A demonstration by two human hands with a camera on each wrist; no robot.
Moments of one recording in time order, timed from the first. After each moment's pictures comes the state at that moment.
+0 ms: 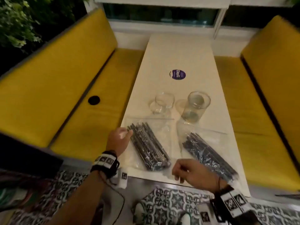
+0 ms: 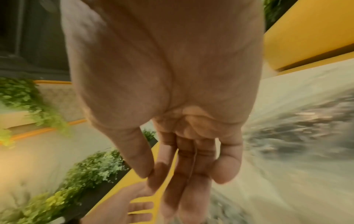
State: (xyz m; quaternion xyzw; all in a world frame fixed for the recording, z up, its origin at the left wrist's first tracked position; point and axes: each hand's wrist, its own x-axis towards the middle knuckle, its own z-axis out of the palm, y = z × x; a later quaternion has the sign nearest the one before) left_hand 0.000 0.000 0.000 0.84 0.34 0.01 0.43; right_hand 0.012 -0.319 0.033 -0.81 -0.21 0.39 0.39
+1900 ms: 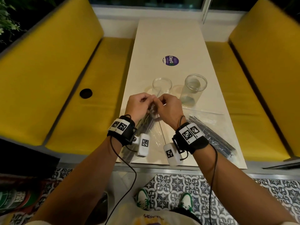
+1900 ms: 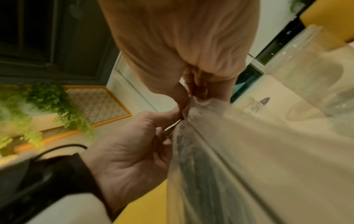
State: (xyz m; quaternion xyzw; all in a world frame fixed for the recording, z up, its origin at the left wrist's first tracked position) left_hand 0.058 -0.041 0.071 0.77 0.15 0.05 0.61; right_hand 0.076 -0.178 0.084 -0.87 -0.08 0.03 0.49
